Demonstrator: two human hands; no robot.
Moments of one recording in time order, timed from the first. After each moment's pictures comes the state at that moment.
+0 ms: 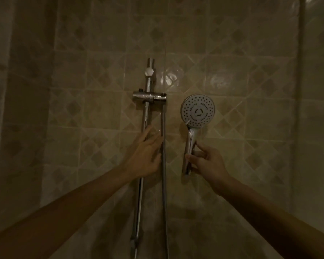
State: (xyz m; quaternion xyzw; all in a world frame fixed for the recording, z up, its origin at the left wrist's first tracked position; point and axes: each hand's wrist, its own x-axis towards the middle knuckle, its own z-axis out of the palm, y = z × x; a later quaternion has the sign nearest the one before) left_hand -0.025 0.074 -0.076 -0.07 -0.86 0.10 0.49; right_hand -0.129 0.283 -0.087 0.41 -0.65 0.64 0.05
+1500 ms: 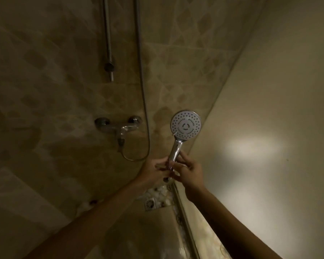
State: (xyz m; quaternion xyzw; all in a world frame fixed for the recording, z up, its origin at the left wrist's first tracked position) left_hand 0.131 0.238 -0.527 0.02 -0.69 -0.72 -0.07; right_hand 0.117 0.386 -0.495 -0.02 -0.68 0.71 -0.15
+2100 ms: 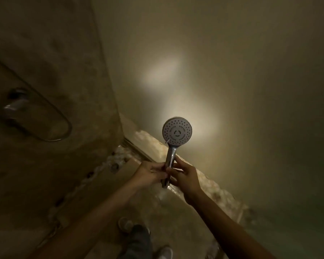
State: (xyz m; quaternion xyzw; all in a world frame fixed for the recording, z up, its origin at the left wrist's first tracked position) left_hand 0.319 0.423 -0.601 -0.13 -0.70 -0.58 -0.40; right_hand 0.402 0.565 -0.602 -0.30 -0.62 0.73 0.00
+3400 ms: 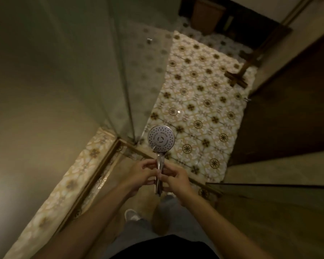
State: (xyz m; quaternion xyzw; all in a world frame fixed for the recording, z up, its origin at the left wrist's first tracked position) left_hand 0.667 0.640 -0.674 -0.45 -0.48 -0.01 -0.76; right_hand 0.779 0.534 -0.658 -0.70 -0.07 0.56 0.43
